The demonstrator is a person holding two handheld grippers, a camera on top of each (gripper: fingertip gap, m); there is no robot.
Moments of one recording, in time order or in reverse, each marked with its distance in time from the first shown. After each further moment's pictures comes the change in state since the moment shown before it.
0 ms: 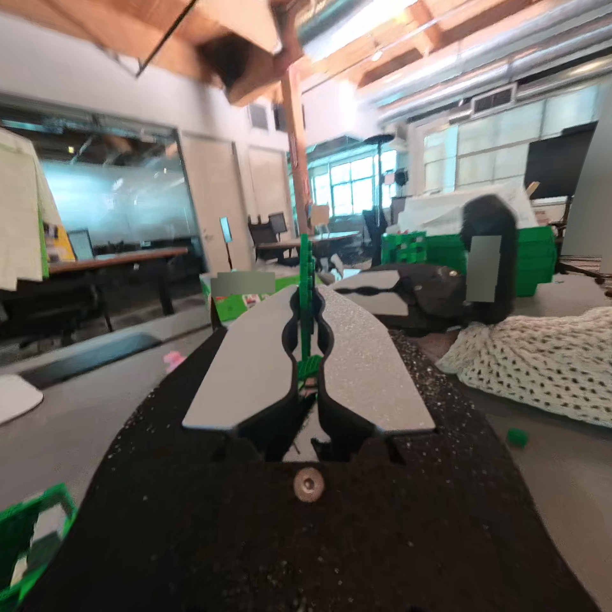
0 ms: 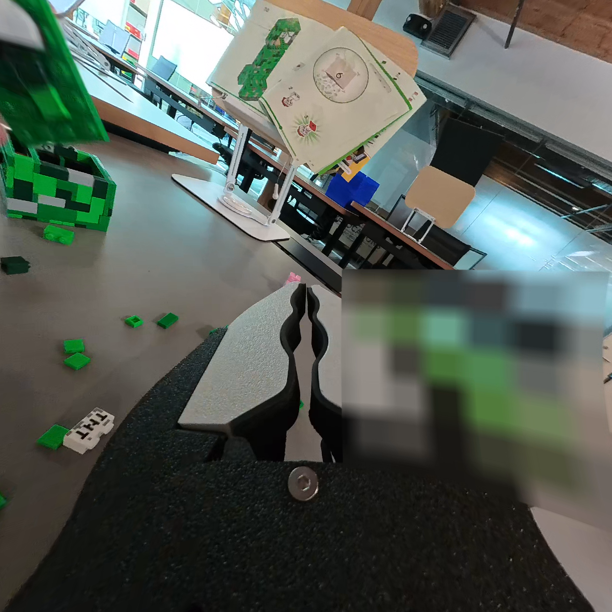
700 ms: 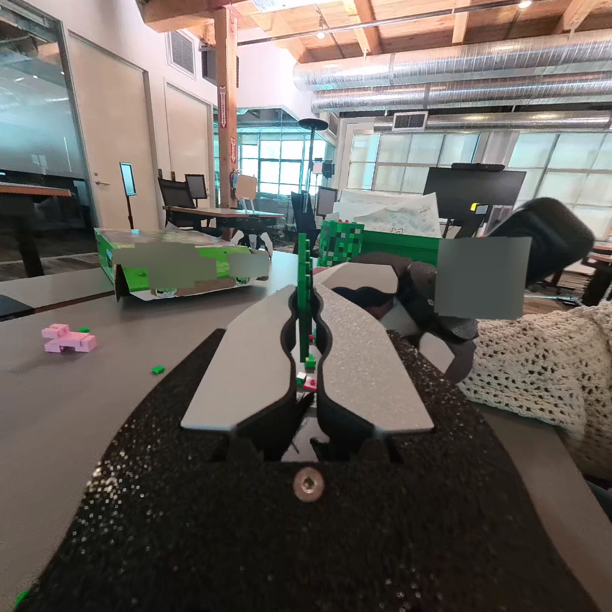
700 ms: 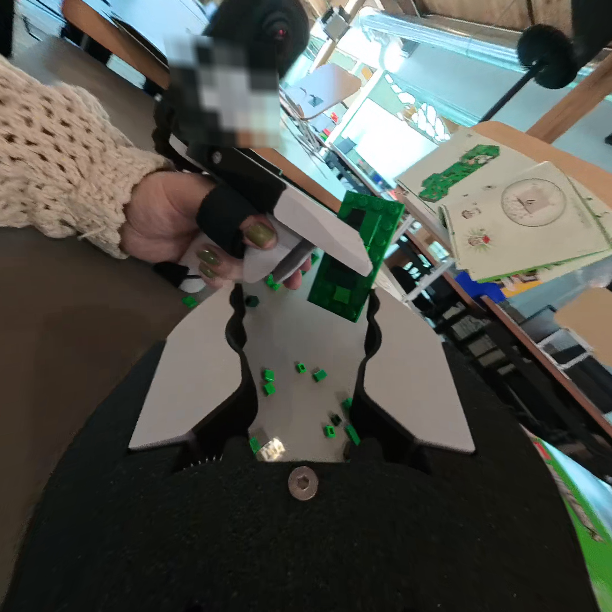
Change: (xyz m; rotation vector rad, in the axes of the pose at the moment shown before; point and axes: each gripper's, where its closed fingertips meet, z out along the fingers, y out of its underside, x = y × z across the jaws) left arm 0.018 0.017 0.005 -0.069 0.222 -0.264; right arm -0.112 -0.058 -0.029 0.189 -0.494 -0.139
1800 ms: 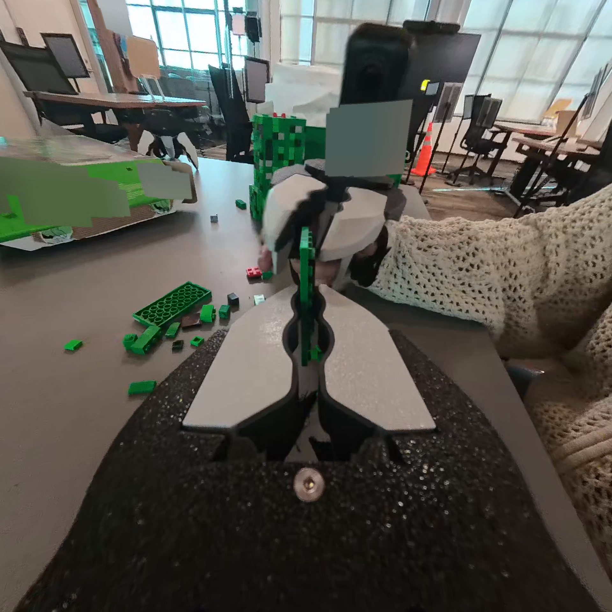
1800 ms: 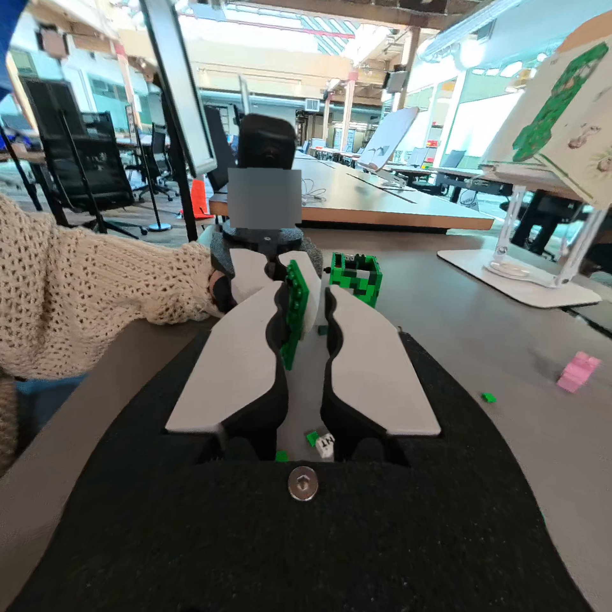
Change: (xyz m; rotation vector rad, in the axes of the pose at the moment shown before) left arm 0.034 0.043 0.006 -0.335 0.213 0.005; right arm 0.018 -0.014 -0.035 0.216 -0.319 0.589
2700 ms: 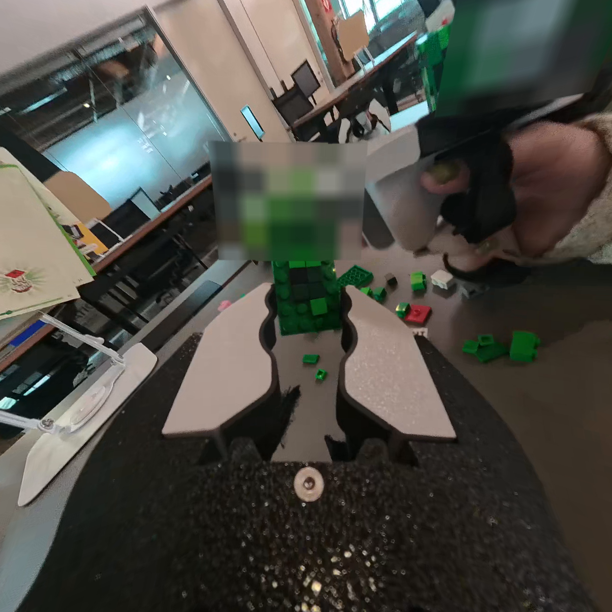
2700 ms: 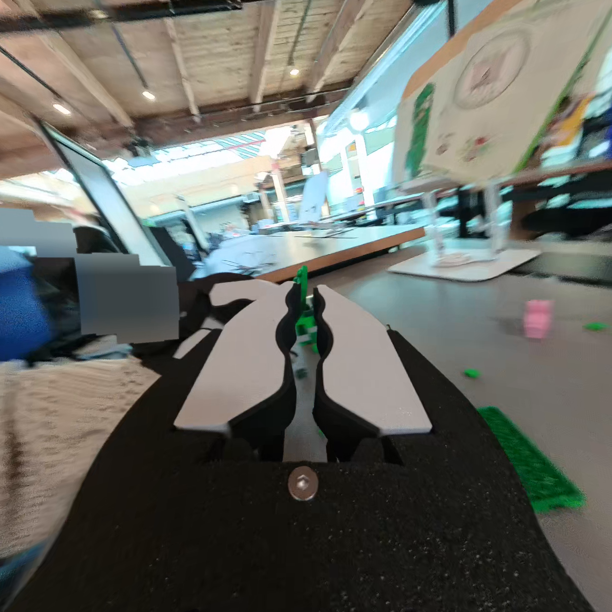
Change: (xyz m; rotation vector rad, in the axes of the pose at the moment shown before) left arm -0.053 -0.012 -0.017 -0.147 -0.673 0.521; right arm 0.045 -0.015 -0.009 0.232 0.238 0.289
